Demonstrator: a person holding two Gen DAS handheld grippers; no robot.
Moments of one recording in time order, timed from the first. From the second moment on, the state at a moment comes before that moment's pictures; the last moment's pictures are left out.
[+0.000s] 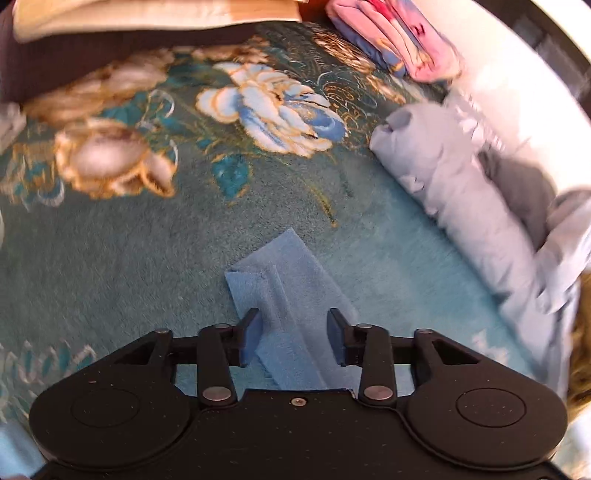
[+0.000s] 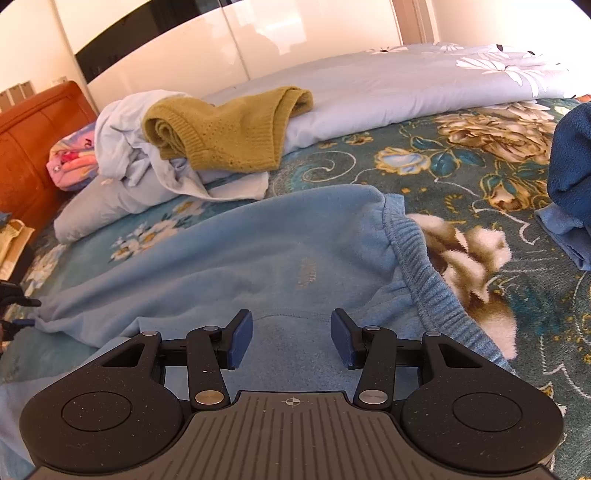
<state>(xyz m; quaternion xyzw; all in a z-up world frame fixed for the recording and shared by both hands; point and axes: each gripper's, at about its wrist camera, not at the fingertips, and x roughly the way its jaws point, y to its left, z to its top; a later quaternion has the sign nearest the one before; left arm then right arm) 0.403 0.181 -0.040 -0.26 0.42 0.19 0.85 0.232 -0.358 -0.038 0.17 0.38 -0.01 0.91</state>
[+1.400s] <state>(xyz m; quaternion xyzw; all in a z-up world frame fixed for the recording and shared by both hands) 0.341 0.221 -0.038 -0.32 0.31 0.17 0.88 0.214 -0.368 -0.042 0.19 0.37 -0.01 0.91</state>
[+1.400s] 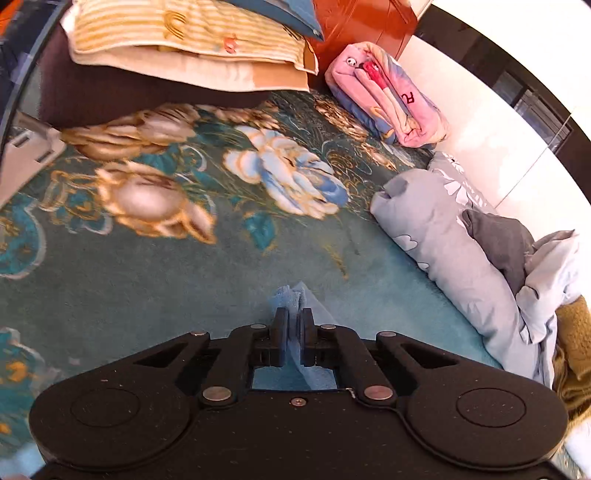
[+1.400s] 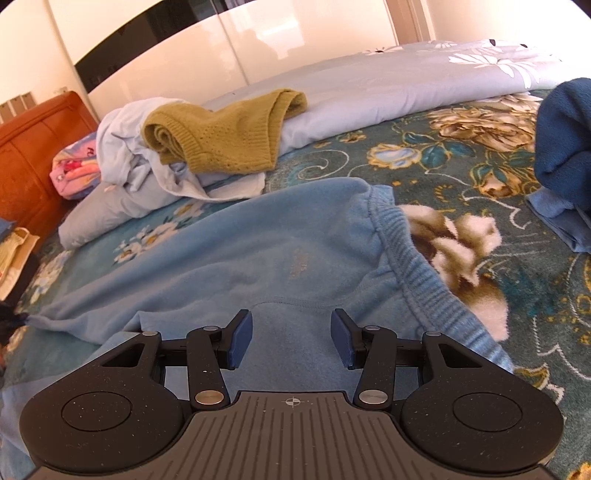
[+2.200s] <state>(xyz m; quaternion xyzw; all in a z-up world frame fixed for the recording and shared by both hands) 0.347 0.218 -0.032 -0.37 0.30 0.14 0.87 0.208 -0.363 -0.039 0.19 0.37 -0.01 0.91</state>
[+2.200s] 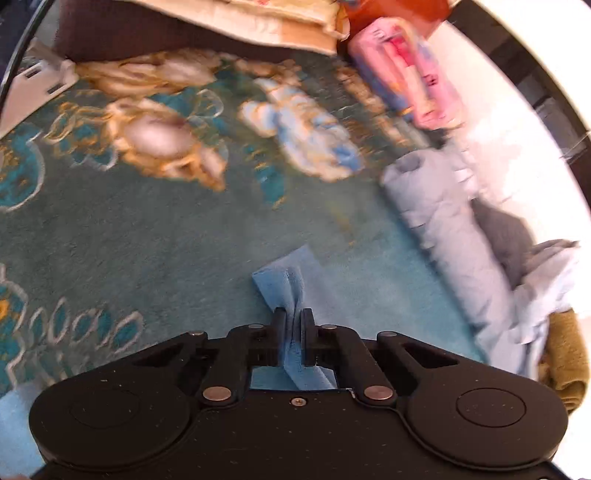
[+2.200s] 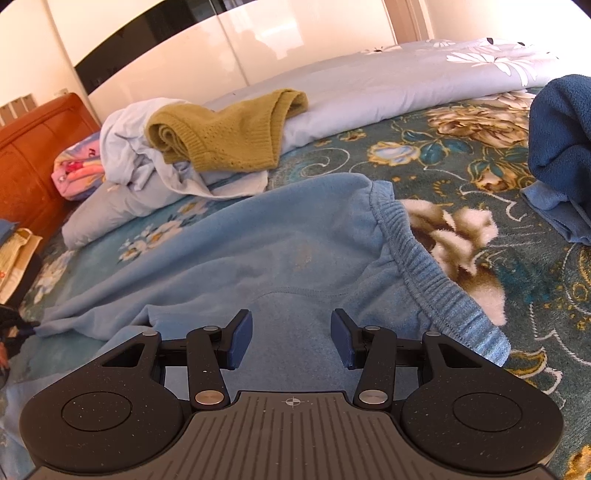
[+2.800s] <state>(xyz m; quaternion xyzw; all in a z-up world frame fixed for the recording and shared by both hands) 0.326 0.272 -0.042 -0.38 0.32 0.13 0.86 0.215 -0.382 -0.017 0.17 0.35 -0.02 0.92</state>
